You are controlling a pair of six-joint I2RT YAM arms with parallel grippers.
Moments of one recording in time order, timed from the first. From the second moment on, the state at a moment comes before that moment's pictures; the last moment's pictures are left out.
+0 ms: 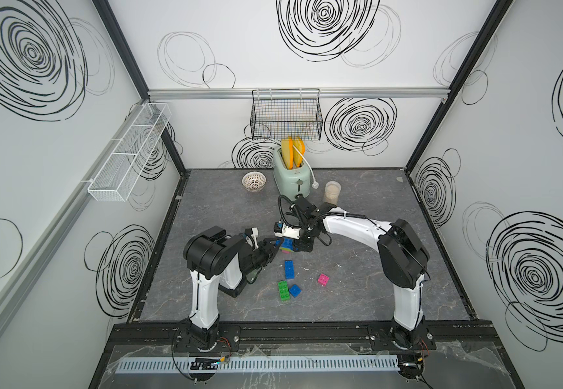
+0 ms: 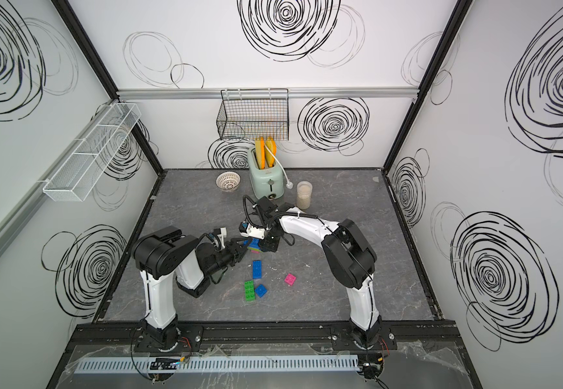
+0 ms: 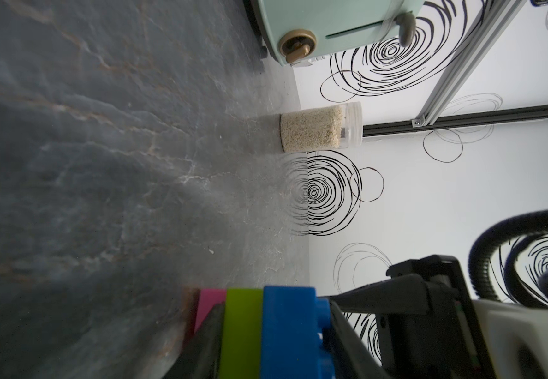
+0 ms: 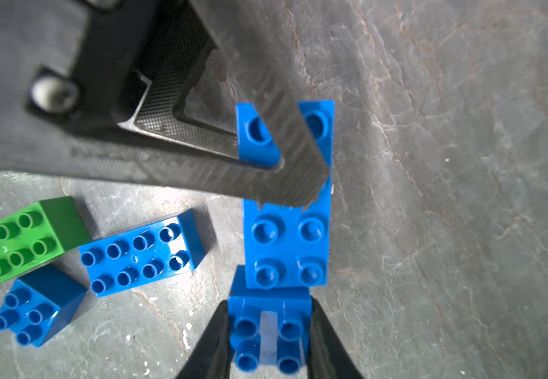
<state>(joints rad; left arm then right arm) -0.43 2.03 0.29 1.52 0.39 -1.35 0.79 1.97 1.47 -0.77 -0.20 -0.55</state>
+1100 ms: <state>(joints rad) -0.42 2.04 0.31 1.52 0.39 -1.33 0.74 2.06 1.59 -0.85 -0.28 -0.62</state>
